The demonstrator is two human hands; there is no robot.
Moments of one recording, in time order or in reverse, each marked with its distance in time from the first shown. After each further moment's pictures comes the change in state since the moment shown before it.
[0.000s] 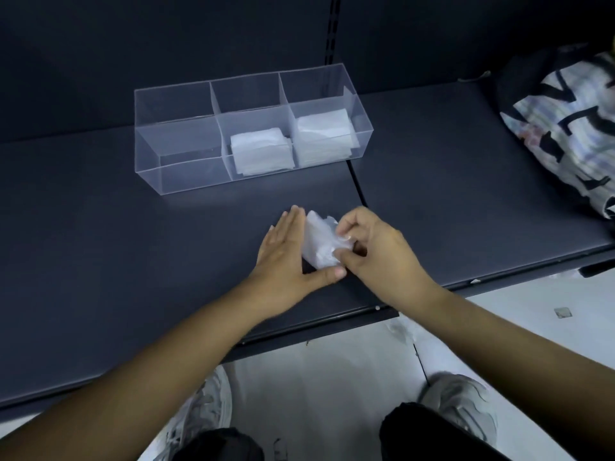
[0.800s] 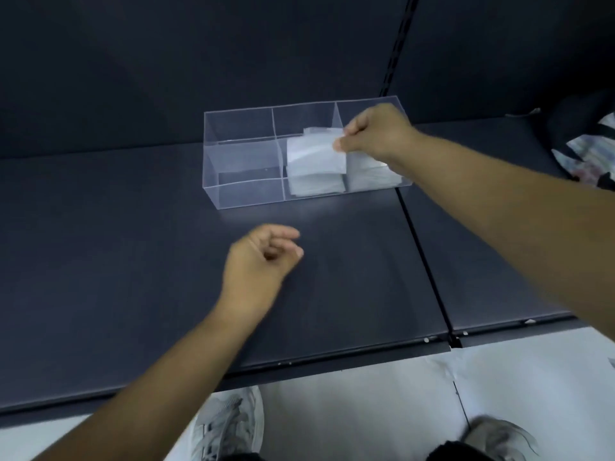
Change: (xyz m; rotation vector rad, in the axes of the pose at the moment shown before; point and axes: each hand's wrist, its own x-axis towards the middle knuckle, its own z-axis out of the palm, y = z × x) left_hand -0.026 -0.036 -0.057 -0.637 0.569 -0.059; right_hand 0.174 -0.095 -0.015 -0.019 0.009 0.024
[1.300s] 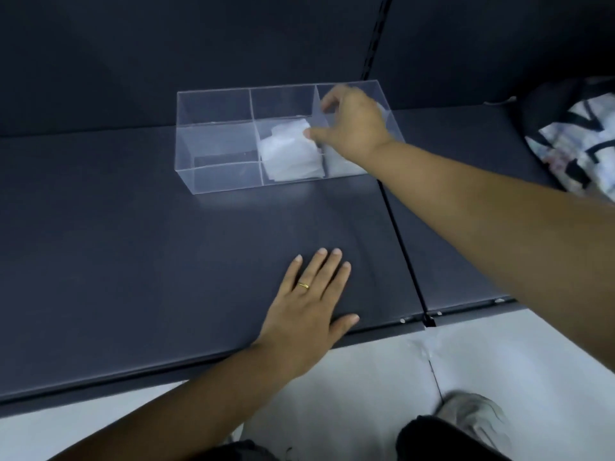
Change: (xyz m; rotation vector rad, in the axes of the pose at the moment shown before) left_hand -0.053 -0.043 0.056 1.214 -0.496 0.529; right_hand 0.000 0.007 0.015 -0.310 0.153 -0.189
